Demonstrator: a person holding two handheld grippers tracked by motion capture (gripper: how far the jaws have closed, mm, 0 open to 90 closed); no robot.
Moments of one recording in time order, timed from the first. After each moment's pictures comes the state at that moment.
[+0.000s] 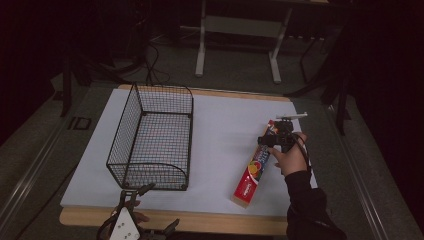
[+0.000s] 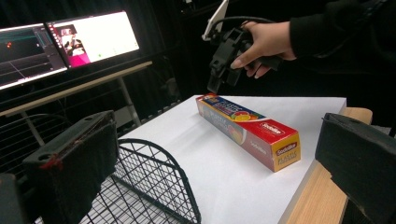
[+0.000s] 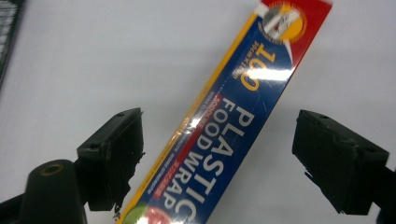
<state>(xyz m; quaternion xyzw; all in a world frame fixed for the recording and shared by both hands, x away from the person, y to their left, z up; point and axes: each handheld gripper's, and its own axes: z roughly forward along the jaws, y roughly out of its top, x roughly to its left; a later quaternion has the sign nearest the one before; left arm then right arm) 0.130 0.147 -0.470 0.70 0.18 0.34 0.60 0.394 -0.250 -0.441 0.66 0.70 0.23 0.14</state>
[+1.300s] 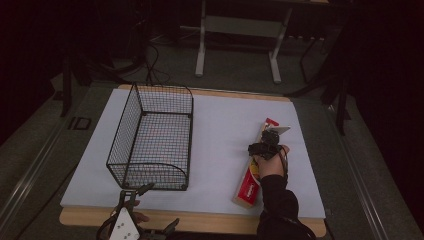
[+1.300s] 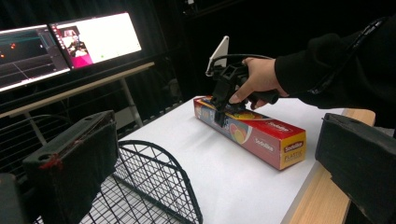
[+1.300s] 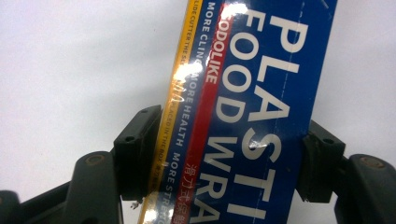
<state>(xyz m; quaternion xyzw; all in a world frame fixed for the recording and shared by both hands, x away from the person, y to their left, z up) 0.129 0.147 -0.469 0.70 0.19 0.34 0.60 0.398 -0.222 -0.499 0.76 0.62 0.16 0.09</state>
